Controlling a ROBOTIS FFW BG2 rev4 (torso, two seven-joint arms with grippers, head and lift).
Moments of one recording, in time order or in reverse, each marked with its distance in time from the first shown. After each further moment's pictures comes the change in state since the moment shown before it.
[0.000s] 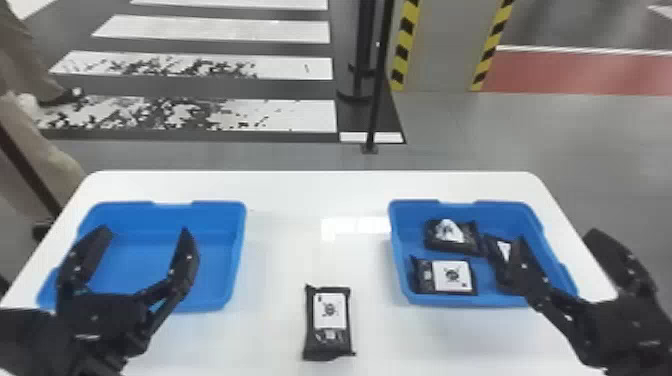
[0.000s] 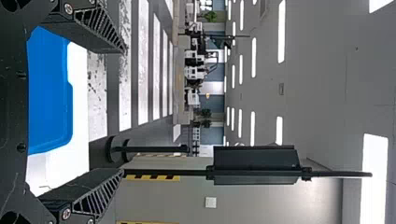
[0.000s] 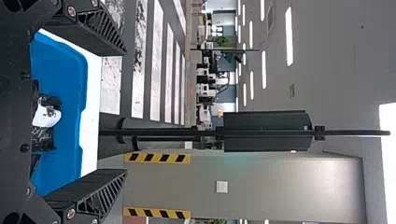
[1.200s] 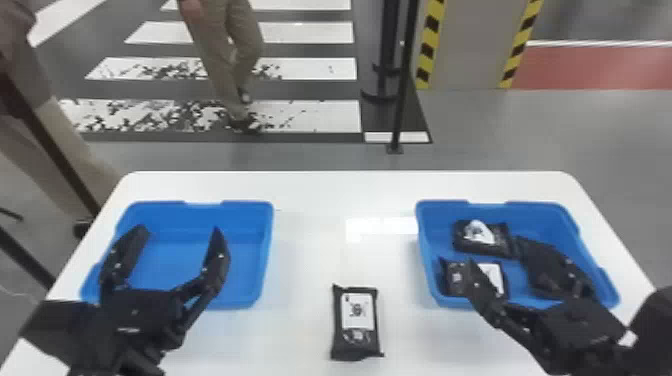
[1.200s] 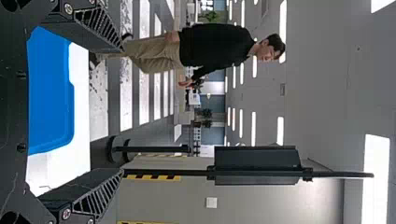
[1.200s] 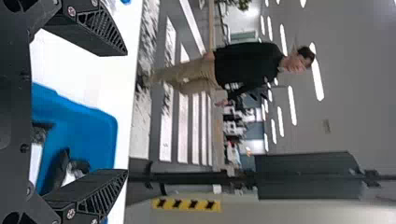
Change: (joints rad) left arm 0.000 -0.002 0.000 0.000 0.000 0.005 0.000; right arm -0.067 -0.074 0.163 -0.007 -0.003 0.217 0.048
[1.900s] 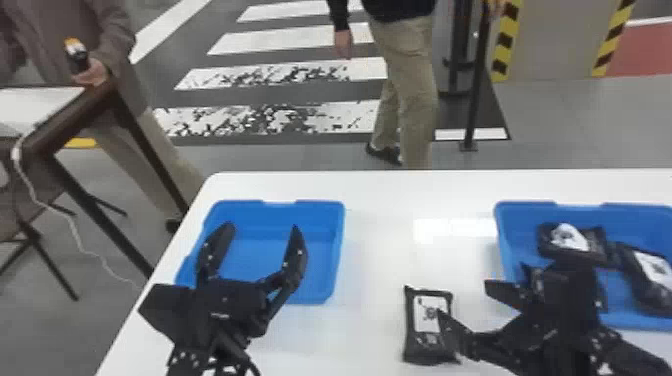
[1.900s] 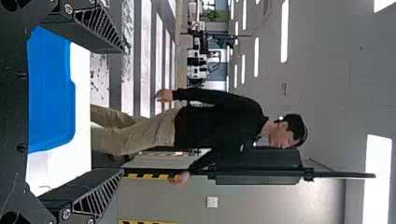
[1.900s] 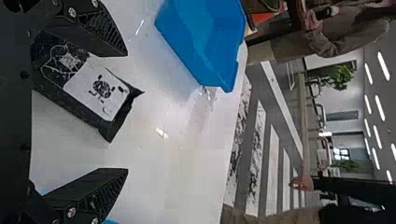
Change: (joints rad) left arm -0.004 0.000 -0.004 0.000 0.003 0.009 0.000; right arm -0.344 -0.064 0.294 0.242 0.098 0.412 0.156
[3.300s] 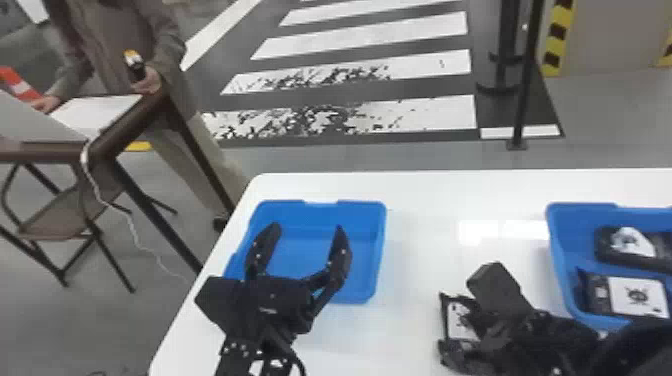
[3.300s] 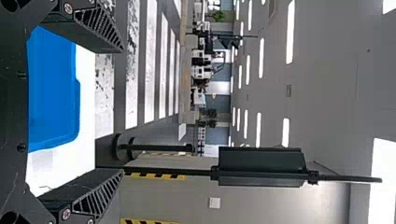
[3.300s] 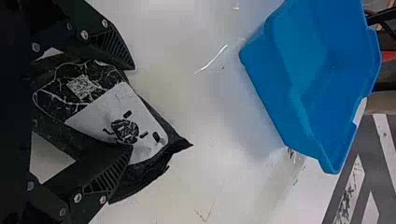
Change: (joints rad) left arm -0.003 0.000 0.003 0.000 0.017 0.023 0.000; right arm -0.373 -0.031 0.417 0.274 0.061 0.297 -0.043
